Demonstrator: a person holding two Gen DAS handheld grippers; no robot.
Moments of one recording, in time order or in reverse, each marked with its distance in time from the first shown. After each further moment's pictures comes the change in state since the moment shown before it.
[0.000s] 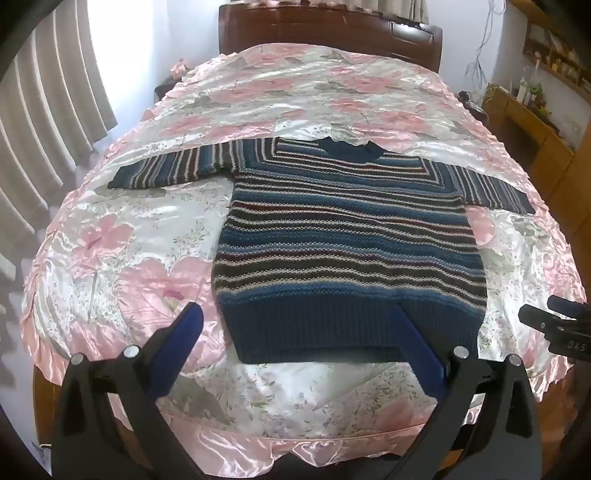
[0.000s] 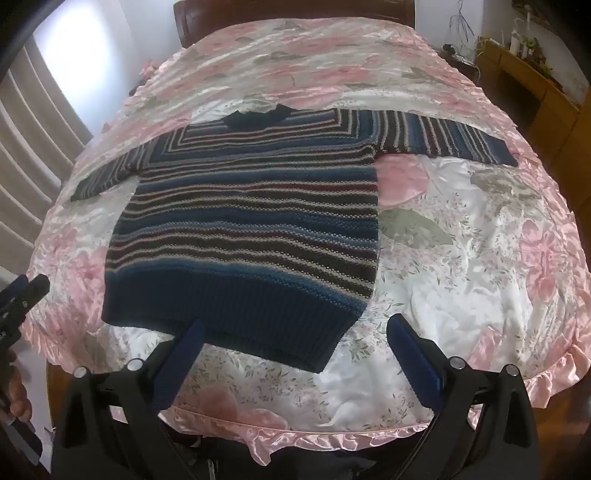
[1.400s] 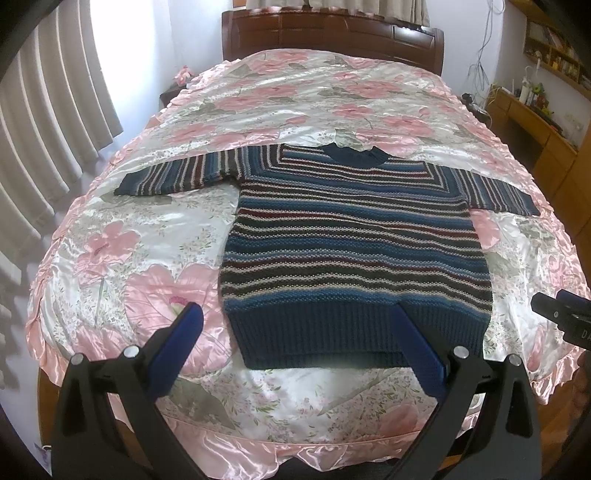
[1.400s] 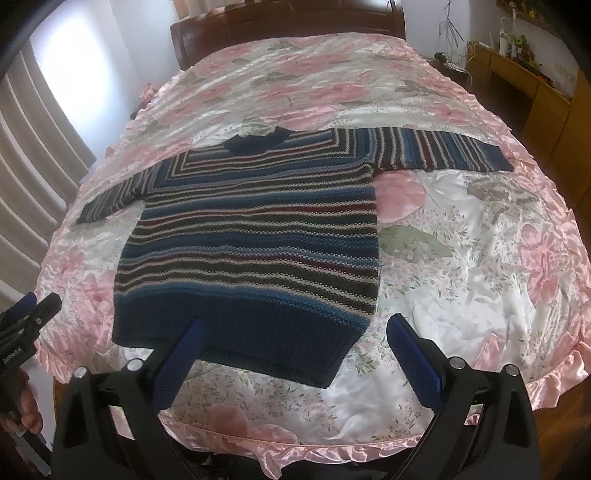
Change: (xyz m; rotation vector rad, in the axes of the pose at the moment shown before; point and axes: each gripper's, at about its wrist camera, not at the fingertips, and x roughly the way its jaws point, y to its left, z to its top) left arm -0.001 -0.001 0.002 0.008 -0.017 0.018; right arm -0.010 -0.003 0.003 0.039 -0.071 0.017
